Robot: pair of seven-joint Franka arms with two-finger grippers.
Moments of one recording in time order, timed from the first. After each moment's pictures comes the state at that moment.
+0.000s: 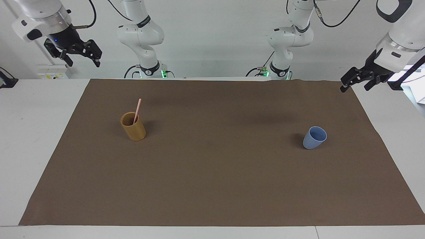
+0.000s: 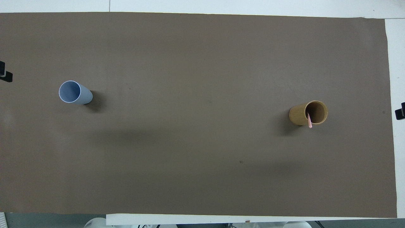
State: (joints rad) left arm -0.03 0.06 0.01 -1.39 -0.02 1.39 -0.02; right arm -0.02 -0.11 -0.09 -1.53 -0.05 1.30 -0.10
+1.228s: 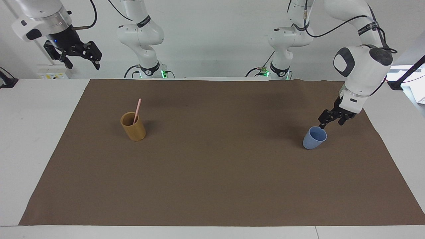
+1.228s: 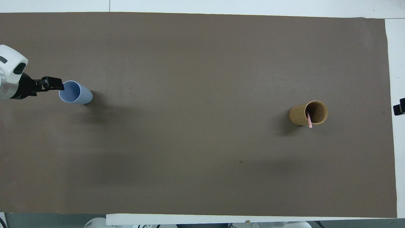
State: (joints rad) left arm -0.03 -0.02 0.01 -2.10 -0.02 2.19 -0.11; right arm -0.02 -0.11 -0.09 -1.54 -0.04 1.33 -0.10
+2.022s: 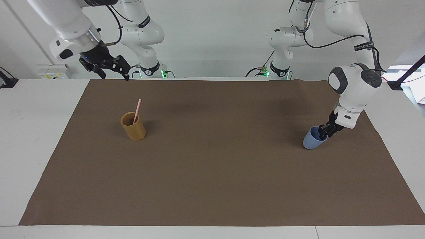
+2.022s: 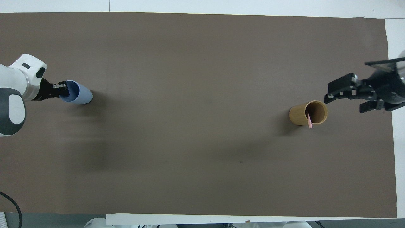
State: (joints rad) left arm -0.02 0.09 0.00 -2.14 -0.02 2.32 -0.16; right arm 0.11 0.00 -0.07 -1.59 0.17 1.40 0.33
